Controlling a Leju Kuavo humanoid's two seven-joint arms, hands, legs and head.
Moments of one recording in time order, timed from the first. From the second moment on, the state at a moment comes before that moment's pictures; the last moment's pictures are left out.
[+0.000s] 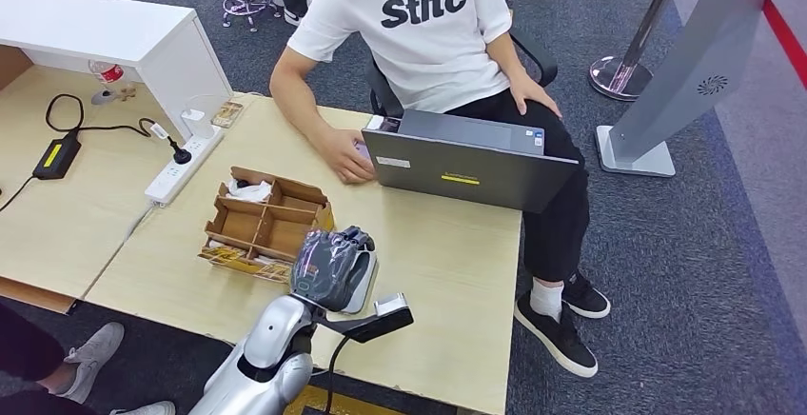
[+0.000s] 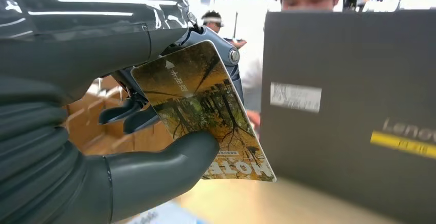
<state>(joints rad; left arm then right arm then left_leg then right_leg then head) -0.20 -0.06 -0.38 -1.21 -1.22 0.29 -0.06 -0.03 0.07 -0.37 -0.19 0.20 -0.01 0.08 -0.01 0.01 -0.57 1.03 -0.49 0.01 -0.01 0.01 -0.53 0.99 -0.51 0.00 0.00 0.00</state>
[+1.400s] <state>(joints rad) -0.24 0.07 -0.19 -1.28 -1.19 0.44 -0.07 -0.03 0.07 -0.37 -0.18 0.26 -0.01 0.08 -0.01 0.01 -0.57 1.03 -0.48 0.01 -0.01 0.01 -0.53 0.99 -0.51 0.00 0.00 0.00</state>
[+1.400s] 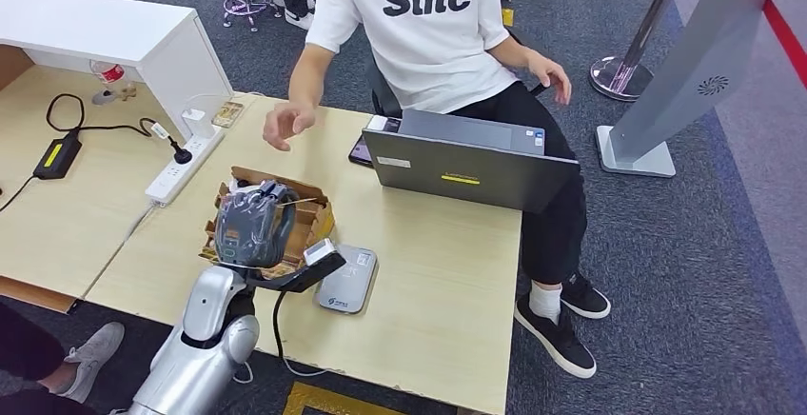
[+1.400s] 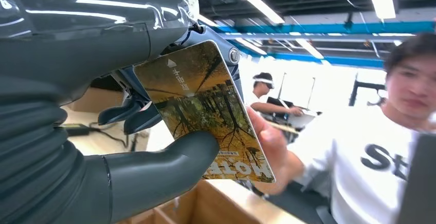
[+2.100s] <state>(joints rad) -0.20 0.15 -0.08 -1.33 -1.18 0.48 -0.11 -0.03 0.07 -0.39 -0.18 0.26 -0.03 0.06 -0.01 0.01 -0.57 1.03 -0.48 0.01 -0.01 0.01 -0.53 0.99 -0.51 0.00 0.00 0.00</state>
